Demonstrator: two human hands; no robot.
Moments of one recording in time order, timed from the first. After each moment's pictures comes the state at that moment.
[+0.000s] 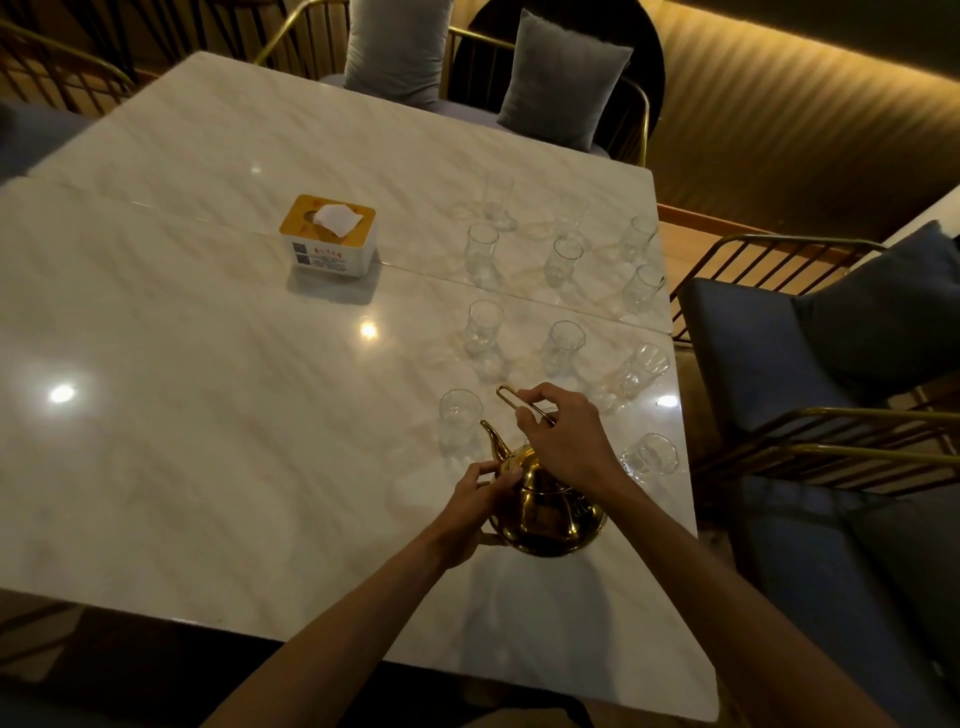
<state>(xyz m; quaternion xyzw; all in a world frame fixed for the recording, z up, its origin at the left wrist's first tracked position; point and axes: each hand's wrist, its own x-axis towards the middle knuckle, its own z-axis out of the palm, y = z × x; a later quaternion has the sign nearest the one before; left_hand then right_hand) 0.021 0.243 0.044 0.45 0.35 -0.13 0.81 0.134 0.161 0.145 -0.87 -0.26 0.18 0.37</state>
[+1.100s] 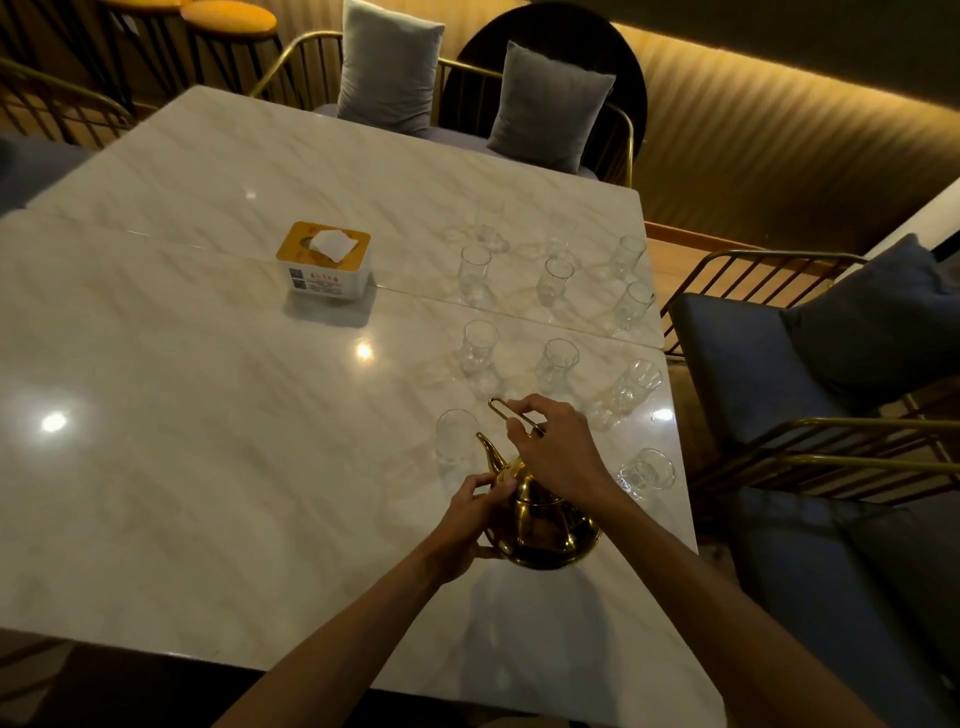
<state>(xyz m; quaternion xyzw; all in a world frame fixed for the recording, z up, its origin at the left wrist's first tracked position) 0.025 0.251 0.046 0.46 0.35 -0.11 0.81 0.131 0.172 0.152 -0.87 -0.27 0.16 0.37</state>
